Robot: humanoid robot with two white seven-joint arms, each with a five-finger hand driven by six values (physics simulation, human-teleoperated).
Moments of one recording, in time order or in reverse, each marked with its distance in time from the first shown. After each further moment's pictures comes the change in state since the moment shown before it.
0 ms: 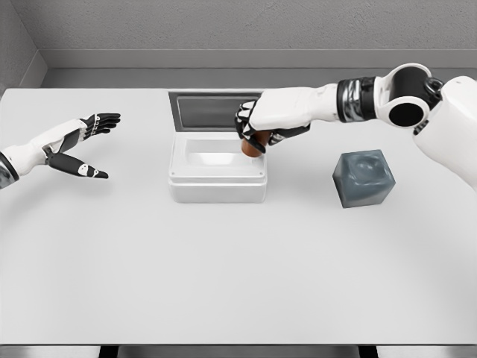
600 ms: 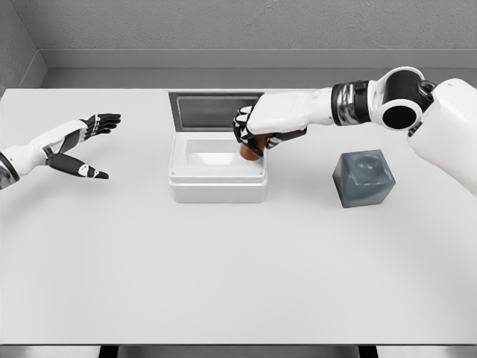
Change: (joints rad) left arm 0.002 -0.001 0.000 0.000 -0.001 -0.001 0.000; right arm -0.002 0.013 0.019 0.019 0.010 0.000 0.000
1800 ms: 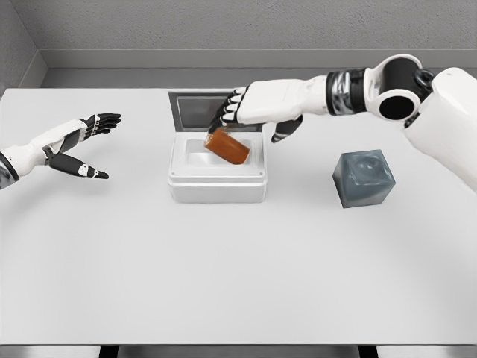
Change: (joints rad) left arm 0.000 0.001 0.000 0.000 0.000 -0.006 0.000; right arm -0.020 0.019 -0.035 -0.027 0.007 0.001 0.000
